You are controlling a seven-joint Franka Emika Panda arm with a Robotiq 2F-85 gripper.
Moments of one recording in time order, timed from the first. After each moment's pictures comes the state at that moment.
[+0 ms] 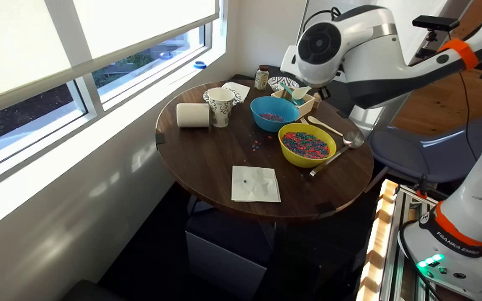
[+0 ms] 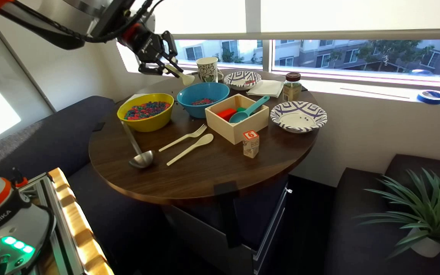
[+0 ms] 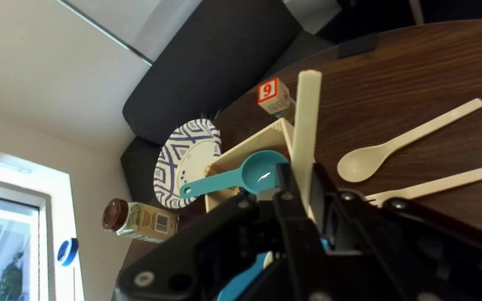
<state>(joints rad) 0.09 -0.19 0.08 -2.41 -1.12 1.90 -0.17</state>
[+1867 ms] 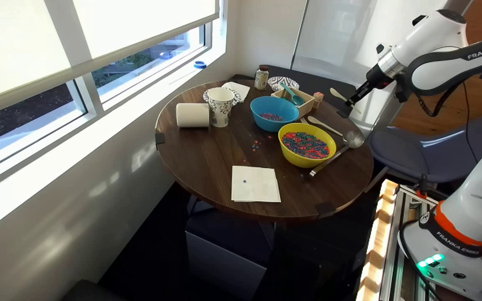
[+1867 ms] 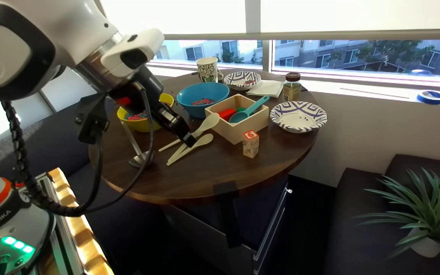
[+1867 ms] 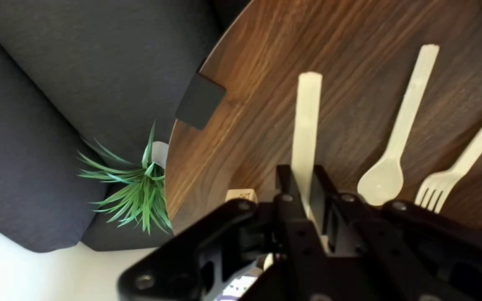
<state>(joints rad) -0.03 -0.48 -0.73 -2.76 -0.56 2.79 -0.22</state>
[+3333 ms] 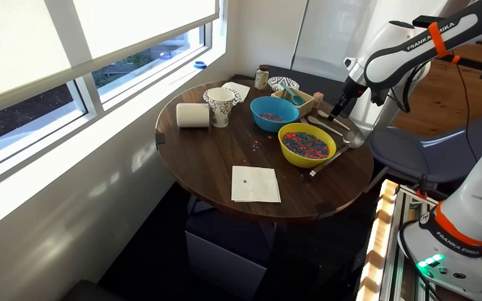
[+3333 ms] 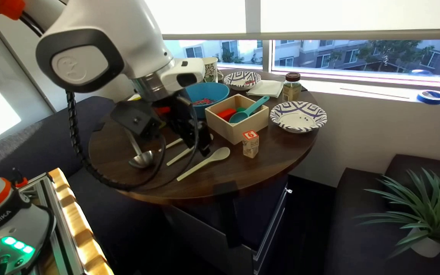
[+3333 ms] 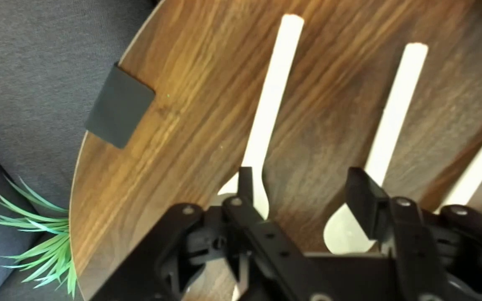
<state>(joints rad) 0.03 -0.17 -0.61 -2.62 -0.14 2.71 -0.51</state>
